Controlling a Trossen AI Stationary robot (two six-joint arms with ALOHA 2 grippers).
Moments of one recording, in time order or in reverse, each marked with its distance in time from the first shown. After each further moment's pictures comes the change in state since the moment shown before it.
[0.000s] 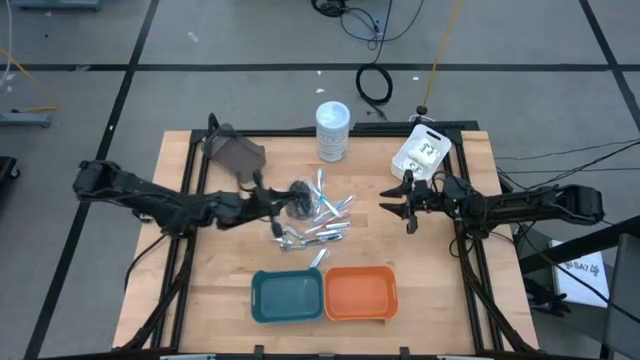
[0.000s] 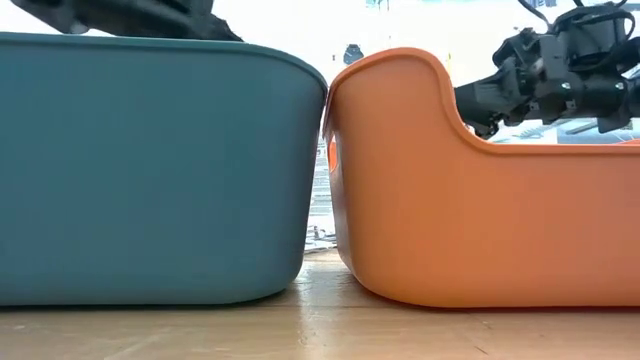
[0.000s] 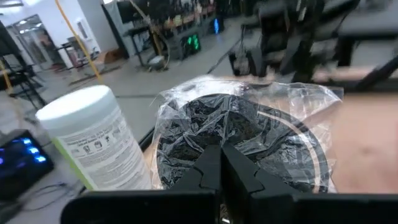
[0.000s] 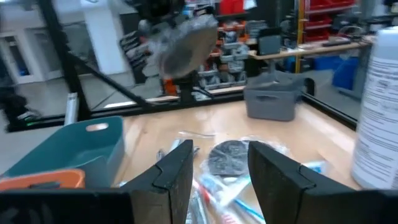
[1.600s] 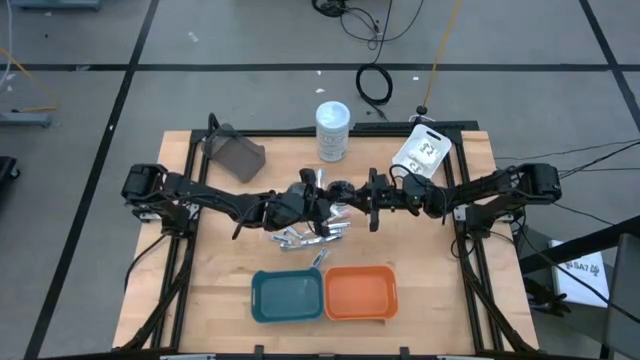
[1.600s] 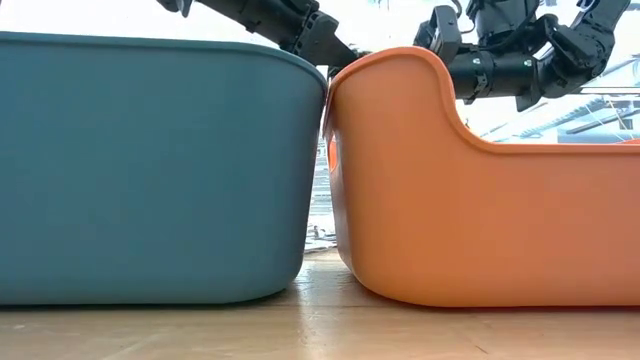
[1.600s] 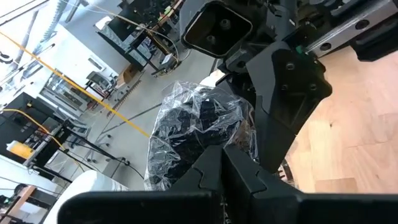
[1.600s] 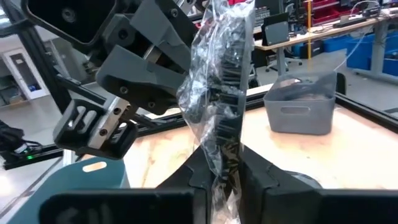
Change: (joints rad) left arm 0.031 0.425 0.496 -0.168 -0.035 0.396; right arm 0.112 0.487 0.381 0.095 0.089 0.110
